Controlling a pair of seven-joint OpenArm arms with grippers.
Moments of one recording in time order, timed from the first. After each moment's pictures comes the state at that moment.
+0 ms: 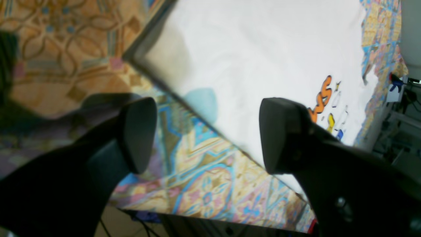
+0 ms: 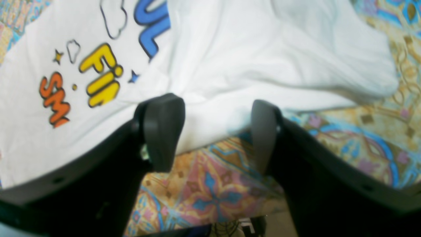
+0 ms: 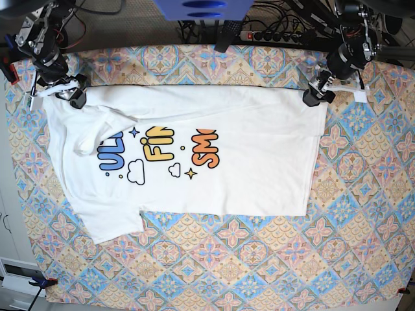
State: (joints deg) left arm 28.1 -11.2 -24.8 89.2 -62.5 1.3 45.3; right arm -28.1 7.3 35.8 100.7 41.1 14.5 -46.7
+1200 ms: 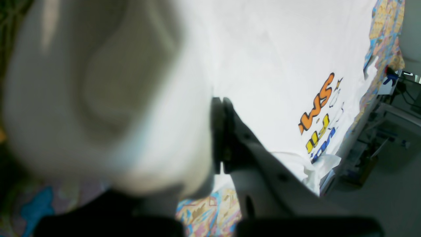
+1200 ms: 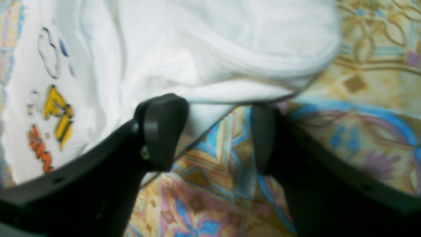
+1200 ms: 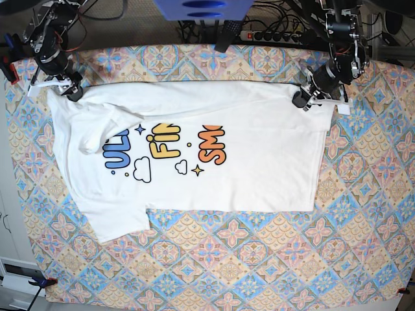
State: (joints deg) left arm 19.3 -11.0 -19.6 79.7 -62.8 0.9 45.3; right arm -19.1 5.5 46.2 76.3 42.8 20.5 -44.7
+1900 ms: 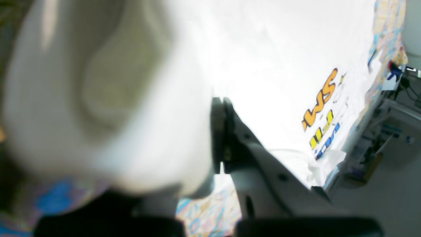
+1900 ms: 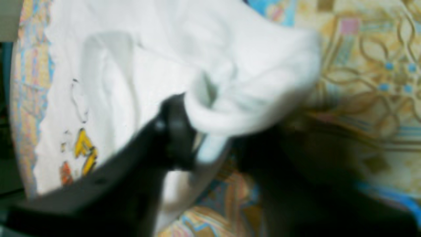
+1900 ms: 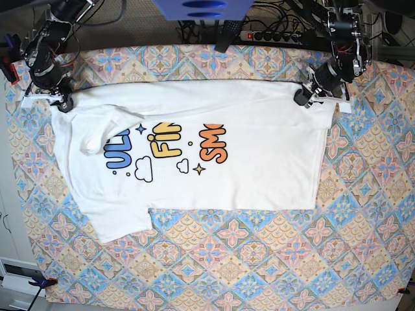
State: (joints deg) left arm 20.7 -12.2 -19.5 79.7 -63.0 0.9 45.5; right arm -11.4 9.4 48.1 65.0 43.5 20.8 -43.2
